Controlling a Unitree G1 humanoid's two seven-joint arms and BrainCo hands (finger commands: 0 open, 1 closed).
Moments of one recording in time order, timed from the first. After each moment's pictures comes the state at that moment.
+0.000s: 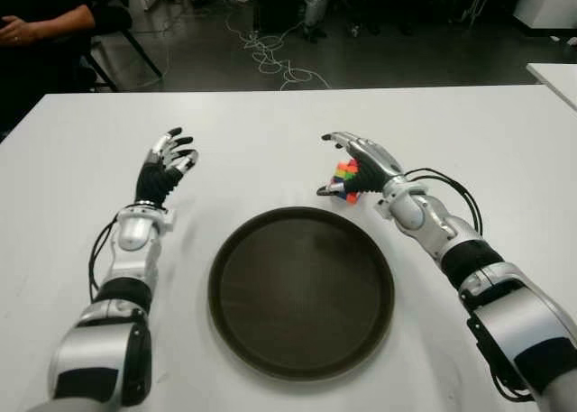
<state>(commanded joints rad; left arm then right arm) -0.63 0.21 0.17 1.13 -0.03 -0.58 -0.12 -0.78 -0.23 0.42 1.03 -0.60 -0.46 -0.23</state>
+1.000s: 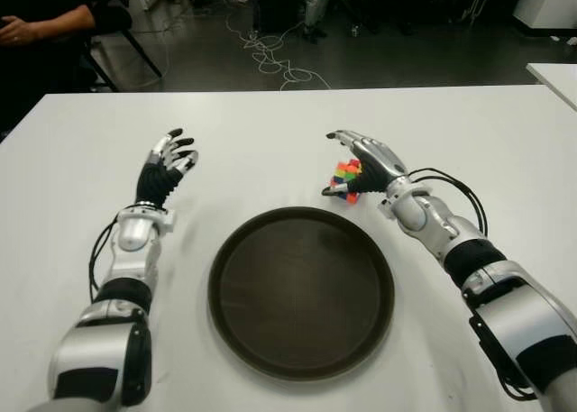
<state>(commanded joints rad) -0.64 0.21 0.17 1.14 -0.03 -0.58 -0.13 -0.81 -0.25 0.47 1.07 -0.67 -0.44 -0.32</state>
